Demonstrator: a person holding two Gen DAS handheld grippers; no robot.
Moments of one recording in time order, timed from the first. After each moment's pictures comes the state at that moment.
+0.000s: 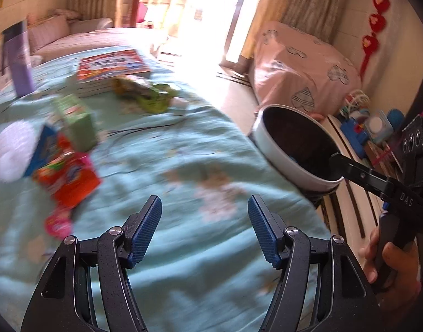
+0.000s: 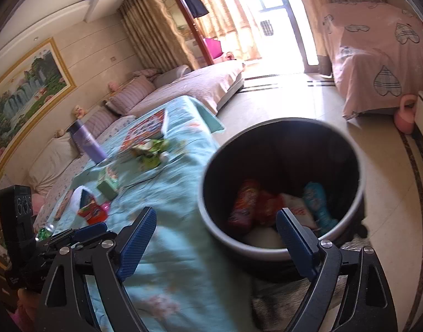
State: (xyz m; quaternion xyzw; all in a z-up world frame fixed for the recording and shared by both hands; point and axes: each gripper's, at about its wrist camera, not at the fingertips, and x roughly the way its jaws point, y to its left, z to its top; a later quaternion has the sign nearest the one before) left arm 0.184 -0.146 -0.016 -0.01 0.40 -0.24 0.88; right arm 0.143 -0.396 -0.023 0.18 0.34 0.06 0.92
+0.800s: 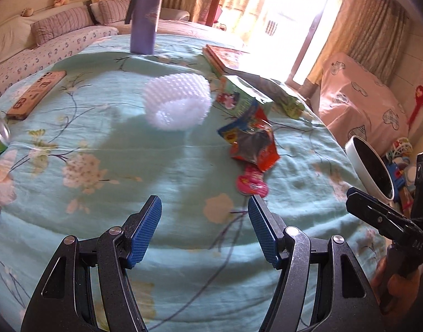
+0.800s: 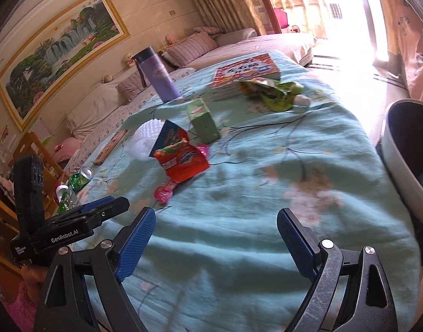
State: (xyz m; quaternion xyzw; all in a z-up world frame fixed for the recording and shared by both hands) left arm 0.179 0.022 -0.039 -0.08 0.41 -0.09 0.90; right arm 0.168 -0.217 -0.045 0.12 0.39 0.20 0.89
